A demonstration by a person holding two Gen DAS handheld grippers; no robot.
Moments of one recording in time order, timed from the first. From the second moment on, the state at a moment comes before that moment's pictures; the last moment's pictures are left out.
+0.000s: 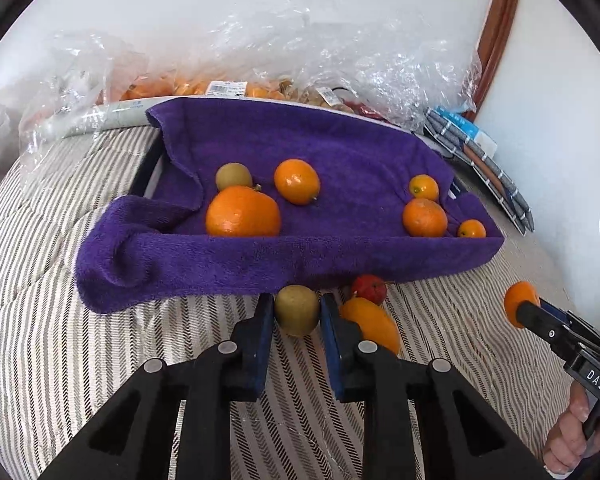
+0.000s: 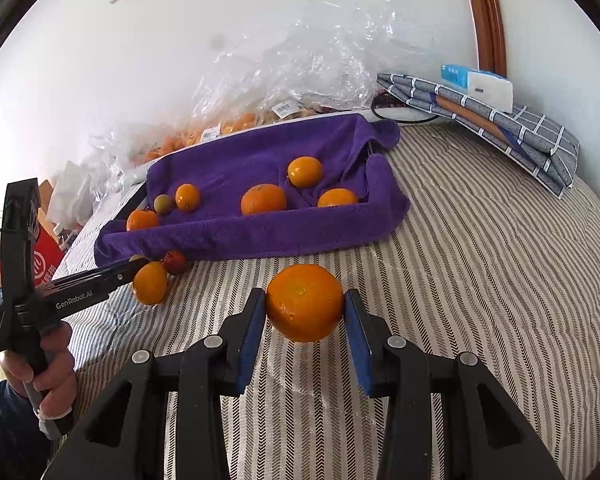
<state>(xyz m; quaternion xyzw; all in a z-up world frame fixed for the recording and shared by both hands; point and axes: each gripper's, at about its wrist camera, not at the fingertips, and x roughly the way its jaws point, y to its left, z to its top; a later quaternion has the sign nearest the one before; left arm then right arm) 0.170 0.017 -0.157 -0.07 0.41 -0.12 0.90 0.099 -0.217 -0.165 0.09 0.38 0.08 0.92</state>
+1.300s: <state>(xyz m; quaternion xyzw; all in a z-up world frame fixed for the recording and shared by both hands) 0.253 0.023 -0.130 -0.08 0.37 -0.07 0.92 0.211 -0.207 -0.157 0.06 0.36 0.09 0.93</state>
